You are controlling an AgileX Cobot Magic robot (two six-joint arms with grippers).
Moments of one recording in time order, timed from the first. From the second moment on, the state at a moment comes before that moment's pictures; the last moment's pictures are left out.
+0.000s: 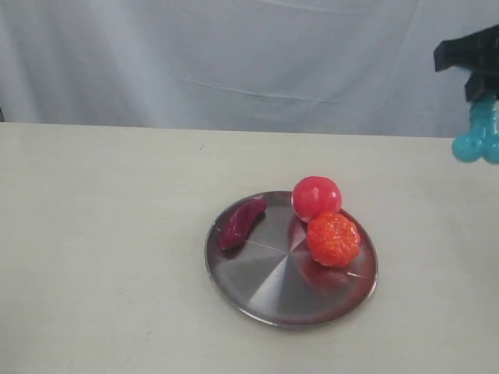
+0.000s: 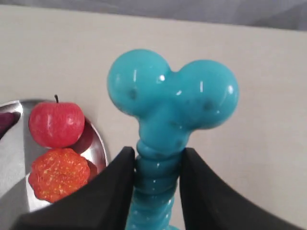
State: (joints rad) left arm 0.07 0.00 0.00 -0.02 0.35 0.02; right arm -0.23 1.42 -1.37 -0.22 0.94 0.23
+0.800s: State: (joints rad) left arm 0.07 0.00 0.00 -0.02 0.35 0.02; right arm -0.26 1.92 -1.23 -0.15 0.65 0.20
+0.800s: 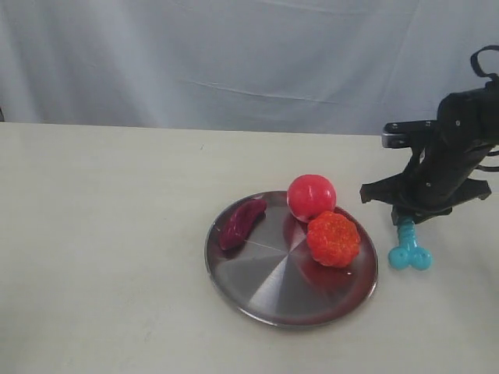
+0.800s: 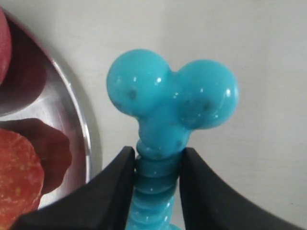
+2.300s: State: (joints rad) left arm 0.07 0.00 0.00 -0.02 0.35 0.02; right arm -0.18 0.81 -1.23 -0.31 0.50 0.23
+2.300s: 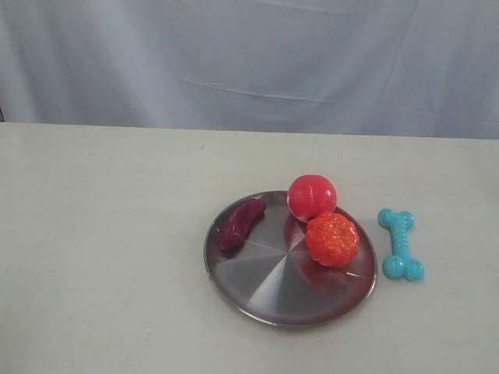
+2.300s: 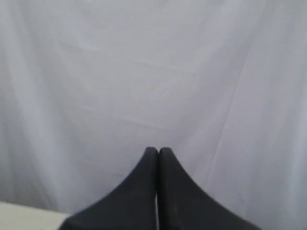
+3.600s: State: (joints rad) left arm 0.07 0.00 0.00 -0.02 0.35 0.02; right arm -0.18 0.24 -1.23 -0.31 0.66 0.24
